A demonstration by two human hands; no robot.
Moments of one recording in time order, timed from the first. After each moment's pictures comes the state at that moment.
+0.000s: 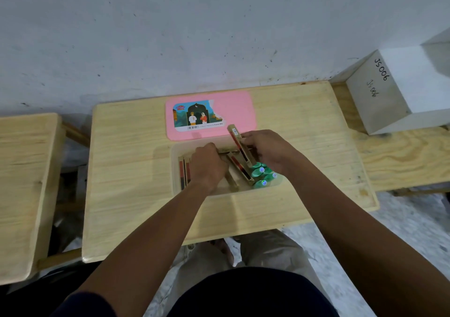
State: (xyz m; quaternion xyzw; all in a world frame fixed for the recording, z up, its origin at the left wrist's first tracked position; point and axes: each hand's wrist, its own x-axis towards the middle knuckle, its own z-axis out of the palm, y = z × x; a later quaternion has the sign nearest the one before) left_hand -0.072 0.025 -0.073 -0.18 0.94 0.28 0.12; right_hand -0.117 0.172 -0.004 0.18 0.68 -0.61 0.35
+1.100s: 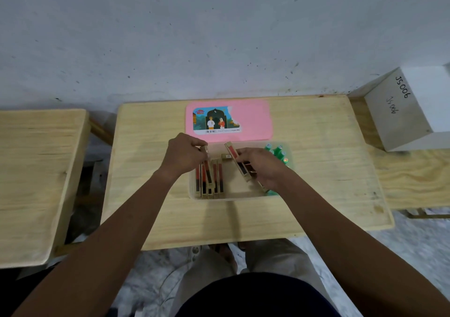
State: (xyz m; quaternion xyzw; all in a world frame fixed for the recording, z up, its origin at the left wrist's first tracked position) left_hand -0.070 -0.072 -0.024 -0.21 0.87 0.43 0.12; right_hand -0.096 0.130 -0.024 0.17 0.70 -0.57 0.40
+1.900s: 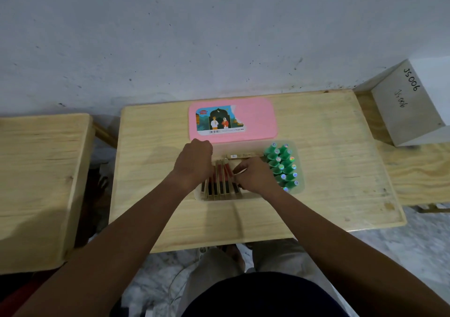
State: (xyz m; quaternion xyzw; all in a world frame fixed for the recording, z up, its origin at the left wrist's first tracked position) left_hand -0.067 -0.053 -0.023 -0.05 0.98 0.14 0.14; right_hand -0.074 0.112 -0.053 0.02 0.89 -0.34 0.29
